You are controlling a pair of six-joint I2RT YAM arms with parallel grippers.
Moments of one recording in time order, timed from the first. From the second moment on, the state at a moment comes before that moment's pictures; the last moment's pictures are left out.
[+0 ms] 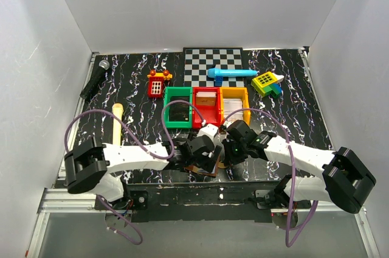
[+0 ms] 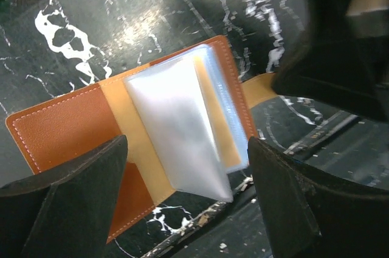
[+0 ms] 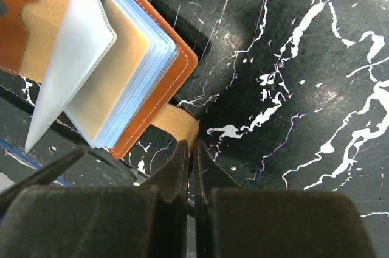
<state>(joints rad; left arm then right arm) -1.22 1.44 0.81 -0.23 -0.28 -0.58 0.85 1.22 0.58 -0.45 -0.16 0.47</state>
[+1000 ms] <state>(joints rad) -1.06 1.16 0.60 -0.46 -0.42 -0.80 0.85 1.23 0.58 -0.45 -0.17 0.46</state>
